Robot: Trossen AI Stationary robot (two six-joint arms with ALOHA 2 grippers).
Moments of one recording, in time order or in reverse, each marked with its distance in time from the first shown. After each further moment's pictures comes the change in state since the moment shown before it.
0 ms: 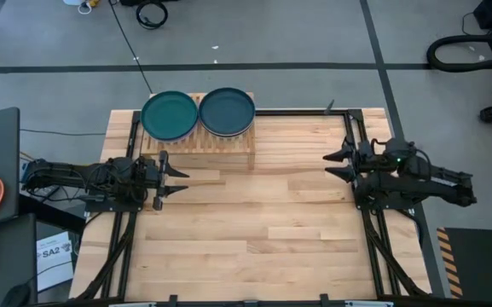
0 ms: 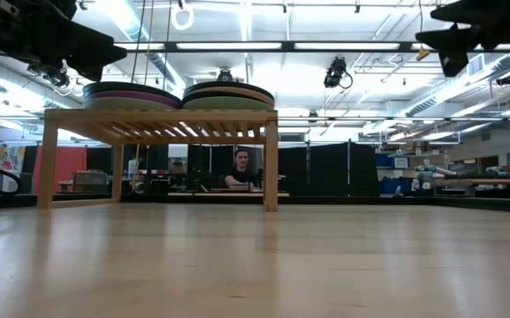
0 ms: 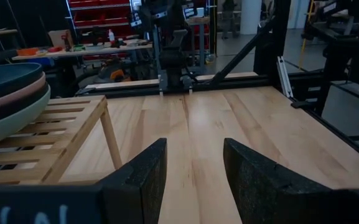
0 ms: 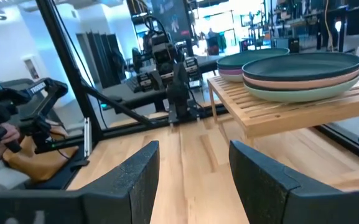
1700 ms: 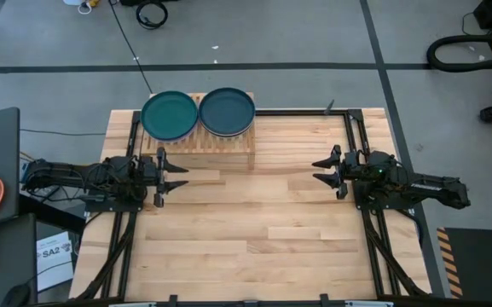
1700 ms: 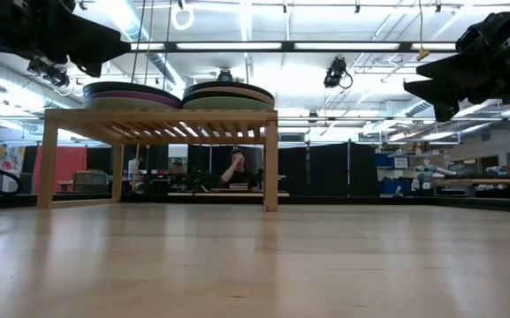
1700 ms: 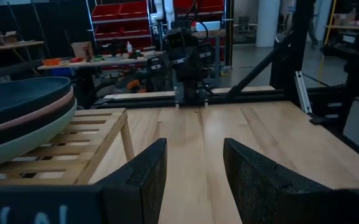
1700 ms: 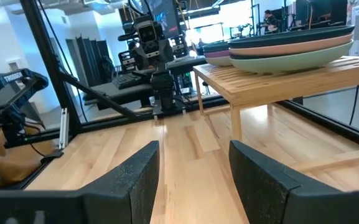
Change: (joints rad) left arm 0.000 -0.009 0.001 0.049 -0.070 0.000; right arm -0.002 -0.118 -0.352 0.274 0.055 -0.028
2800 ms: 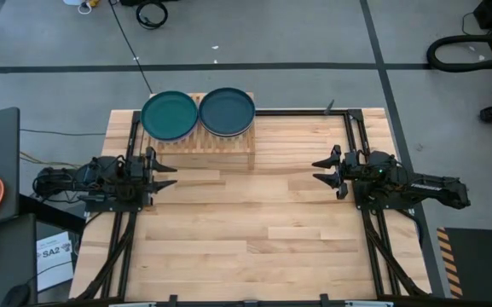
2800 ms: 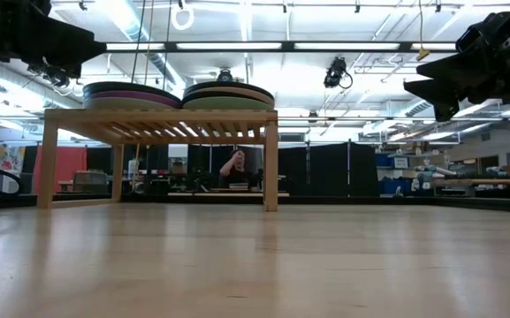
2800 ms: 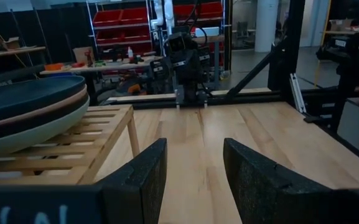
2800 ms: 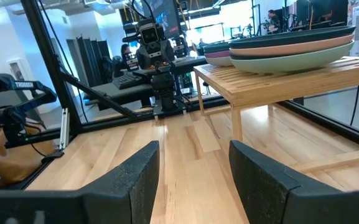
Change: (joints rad) left arm 0.000 -0.306 0.000 -0.289 0.004 0.005; right arm 0.000 0.000 0.000 0.002 -0.002 0.000
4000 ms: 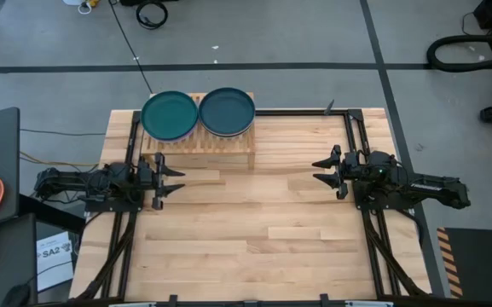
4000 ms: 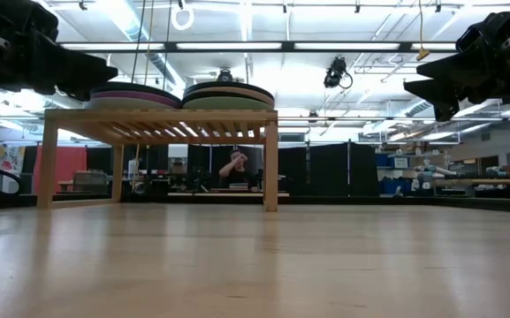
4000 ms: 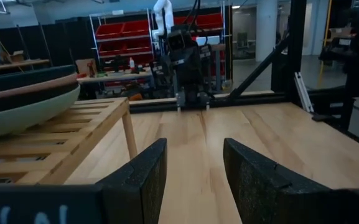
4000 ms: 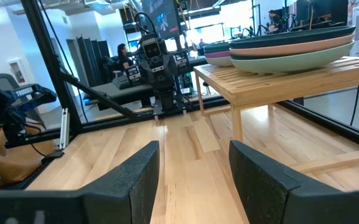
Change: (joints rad) left arm 0.000 0.002 -0.212 0.269 -0.003 0.021; right arm 0.000 0.000 0.000 0.000 0.000 0.000
